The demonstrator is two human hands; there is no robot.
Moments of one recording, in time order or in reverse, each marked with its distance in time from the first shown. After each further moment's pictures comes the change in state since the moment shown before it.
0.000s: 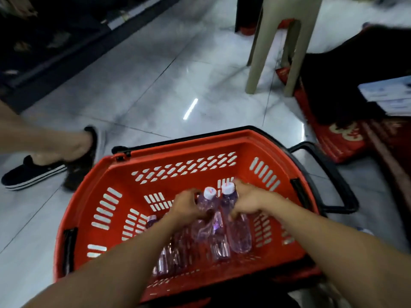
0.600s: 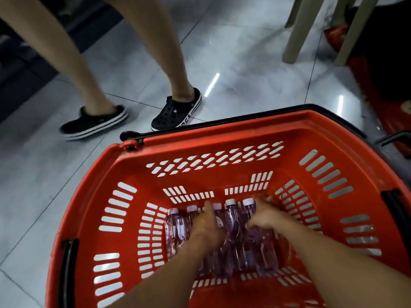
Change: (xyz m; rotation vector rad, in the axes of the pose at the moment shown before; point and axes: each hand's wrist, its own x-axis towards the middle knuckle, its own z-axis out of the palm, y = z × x) left_hand 0.037 -0.089 0.046 0.157 0.038 -0.336; right_hand 0.111 0.042 0.095 0.004 -0.085 0.283
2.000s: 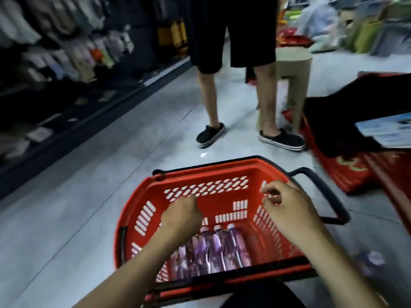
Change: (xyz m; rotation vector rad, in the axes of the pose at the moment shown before) left_hand -0.191 0.085 -0.127 0.417 0.420 0.287; right_hand -0.315 0.012 -0.089 0.245 0.855 -0.478
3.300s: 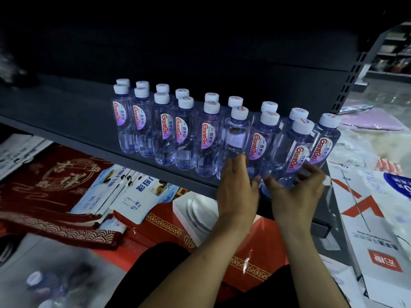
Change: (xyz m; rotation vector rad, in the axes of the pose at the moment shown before) left_hand -0.572 0.452 0.112 -0.754 -0.431 1.599; right_hand -0.545 0.166 -0.298 -0.150 1.915 0.937
